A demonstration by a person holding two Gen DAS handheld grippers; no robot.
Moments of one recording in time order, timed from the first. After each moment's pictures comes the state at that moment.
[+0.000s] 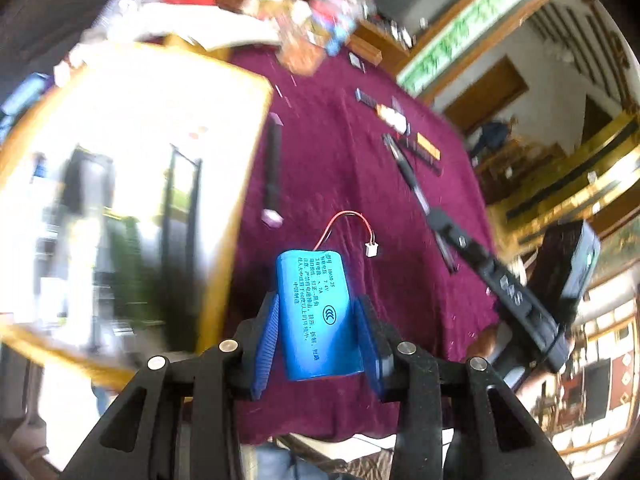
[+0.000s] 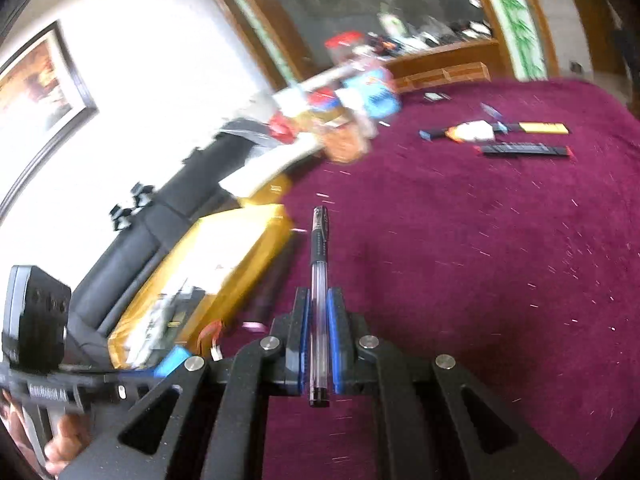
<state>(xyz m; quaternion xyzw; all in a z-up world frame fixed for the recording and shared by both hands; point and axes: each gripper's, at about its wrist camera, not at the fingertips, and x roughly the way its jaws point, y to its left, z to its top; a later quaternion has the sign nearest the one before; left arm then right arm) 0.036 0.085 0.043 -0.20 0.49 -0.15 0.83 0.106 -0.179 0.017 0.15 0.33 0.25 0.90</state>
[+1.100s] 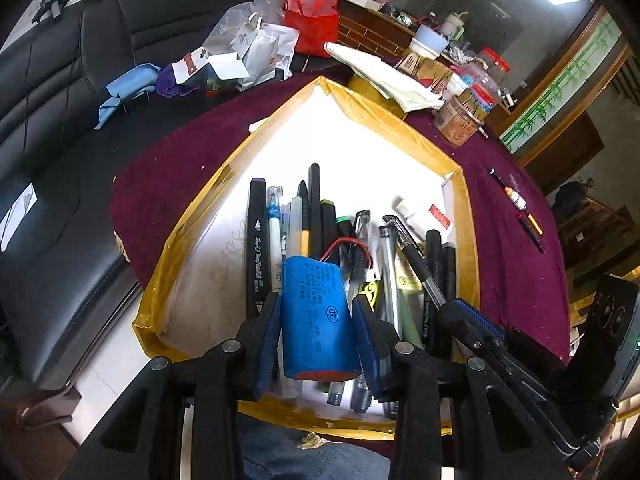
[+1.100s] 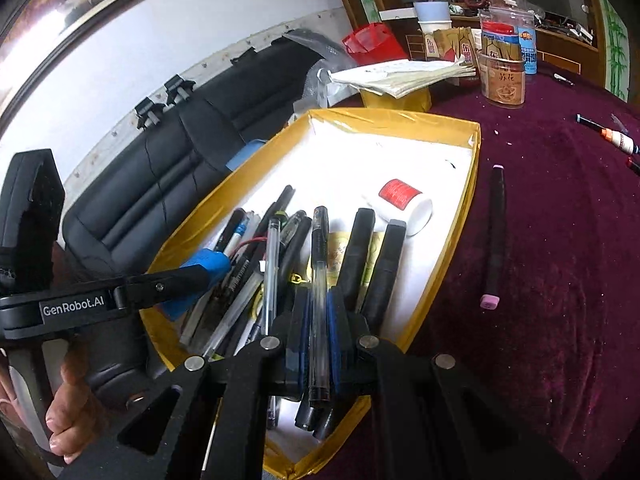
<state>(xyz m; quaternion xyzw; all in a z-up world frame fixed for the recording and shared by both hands) 0.046 0.234 0.008 -0.21 0.49 0.02 0.85 0.100 0.039 -0.008 0.02 0.43 0.30 0.85</state>
